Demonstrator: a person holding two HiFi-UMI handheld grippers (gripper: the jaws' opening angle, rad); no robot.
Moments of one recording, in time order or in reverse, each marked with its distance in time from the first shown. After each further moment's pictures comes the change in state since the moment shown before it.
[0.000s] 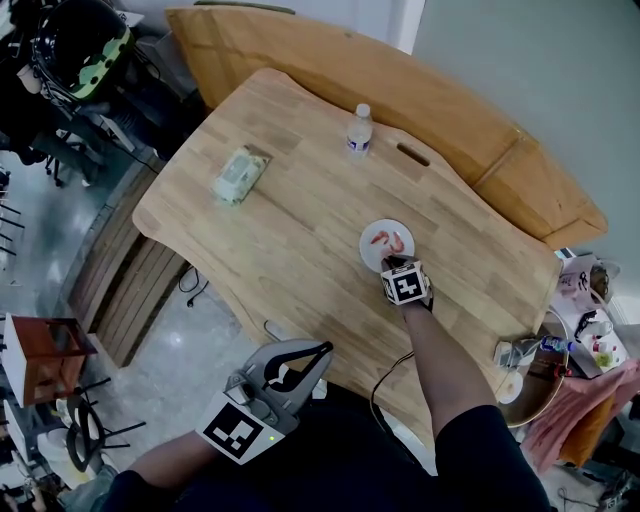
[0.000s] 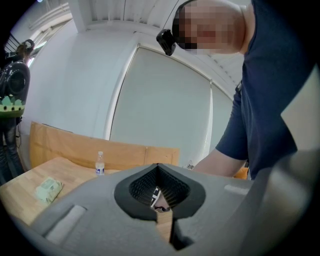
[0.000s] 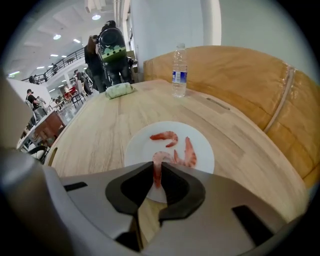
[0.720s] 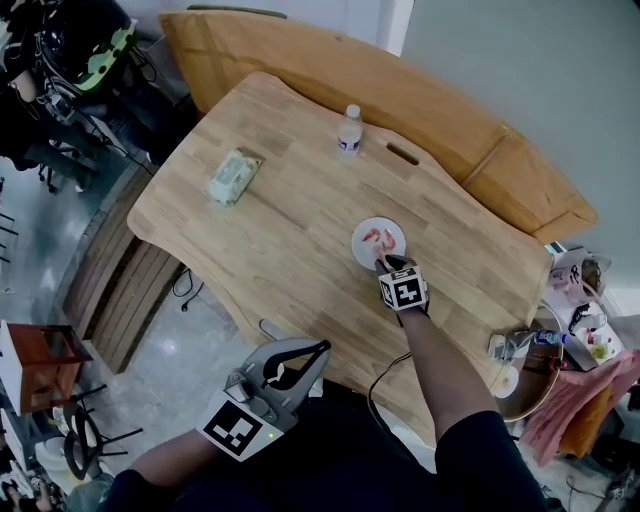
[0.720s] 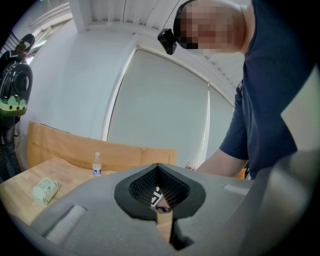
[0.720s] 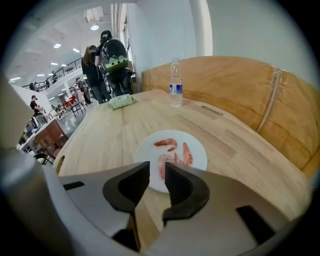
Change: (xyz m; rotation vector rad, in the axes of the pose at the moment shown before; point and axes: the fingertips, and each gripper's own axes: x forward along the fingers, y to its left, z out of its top) left arm -0.011 -0.012 0.000 -0.005 -0.022 -0.022; right arm -0.036 0.010 0.007 0.048 -0.096 -0.003
